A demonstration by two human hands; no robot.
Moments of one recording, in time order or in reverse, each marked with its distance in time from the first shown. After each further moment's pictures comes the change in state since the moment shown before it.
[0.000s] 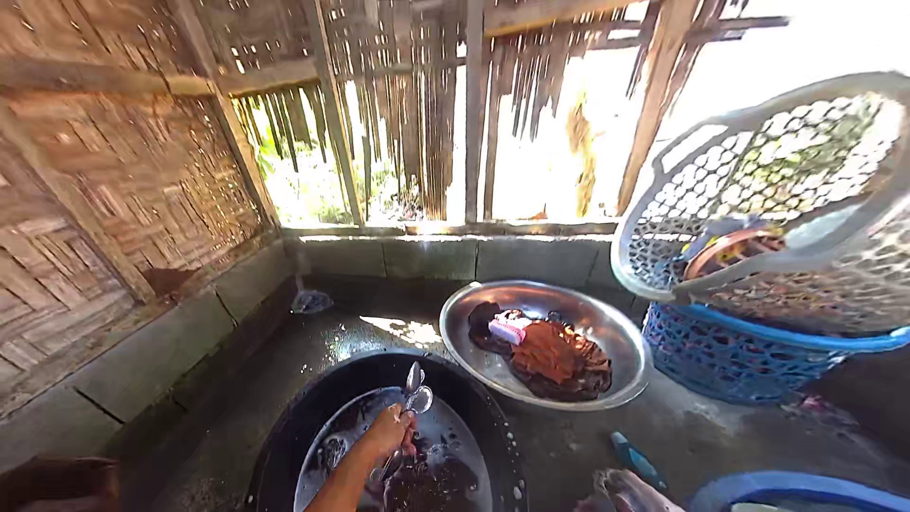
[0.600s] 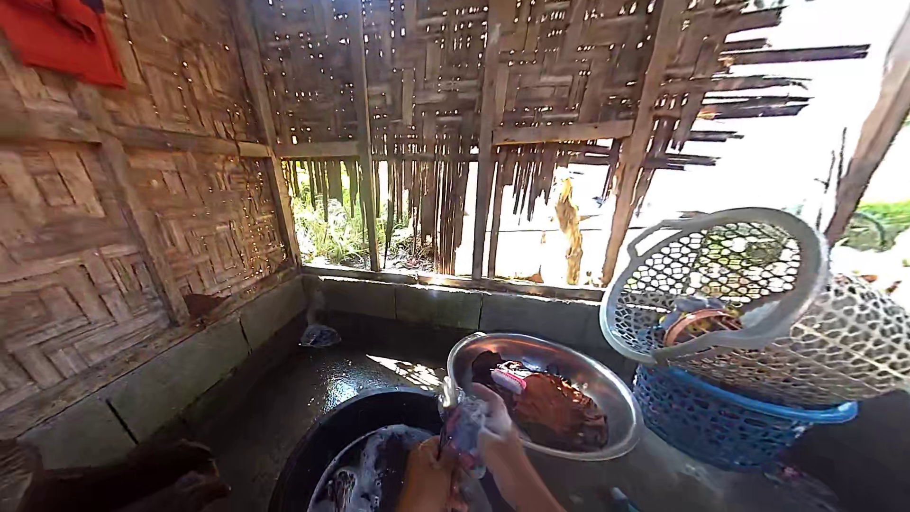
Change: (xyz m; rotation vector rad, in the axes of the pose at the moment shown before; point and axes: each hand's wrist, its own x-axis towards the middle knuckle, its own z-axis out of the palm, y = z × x) left_hand -0.124 0.058 0.026 -0.335 0.109 0.315; right_hand -0.002 -0.071 0.221 -0.300 -0.276 -0.342
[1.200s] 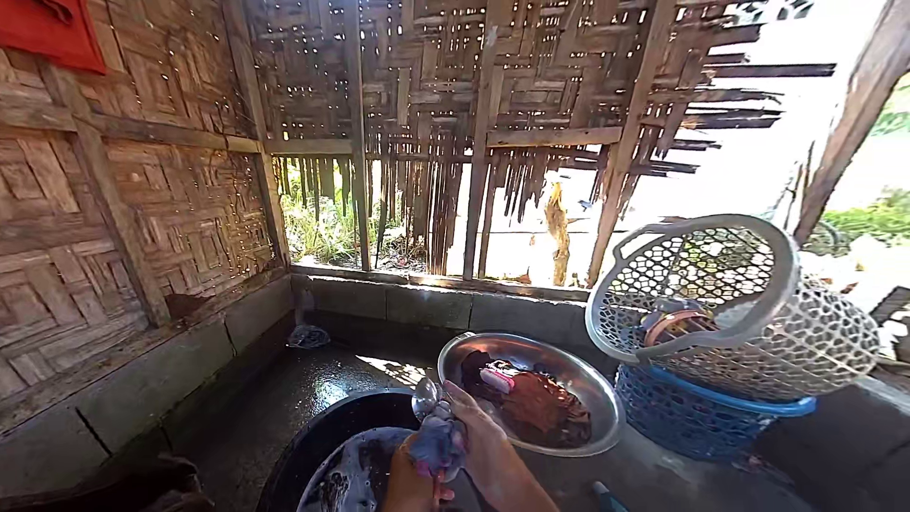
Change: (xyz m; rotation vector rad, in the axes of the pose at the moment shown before) left_hand 0.003 -0.007 -0.006 -0.187 0.097 0.129; right_hand -0.006 -0.034 0.009 0.396 -0.159 0.248
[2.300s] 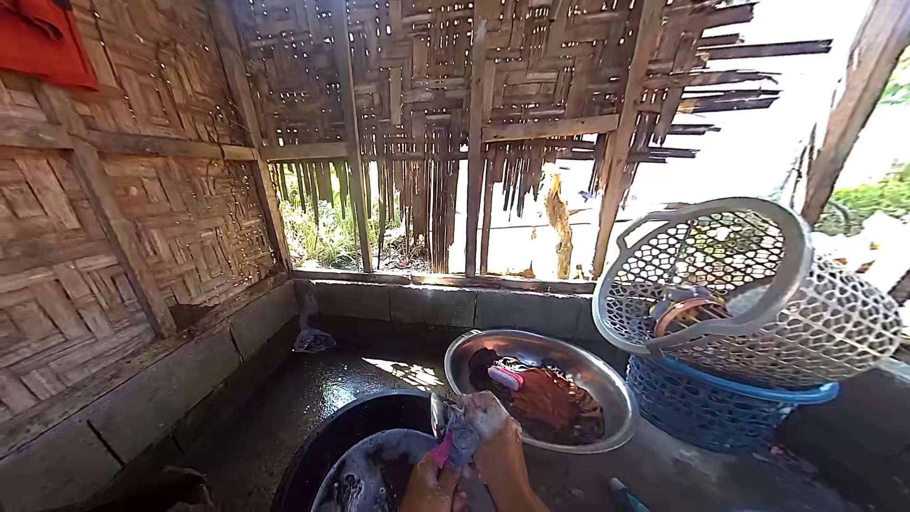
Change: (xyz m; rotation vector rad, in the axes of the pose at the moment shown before) left_hand -0.016 0.008 -0.002 -0.004 -0.223 -0.132; right_hand 0.012 0.021 -0.003 -0.872 0.465 -0.368
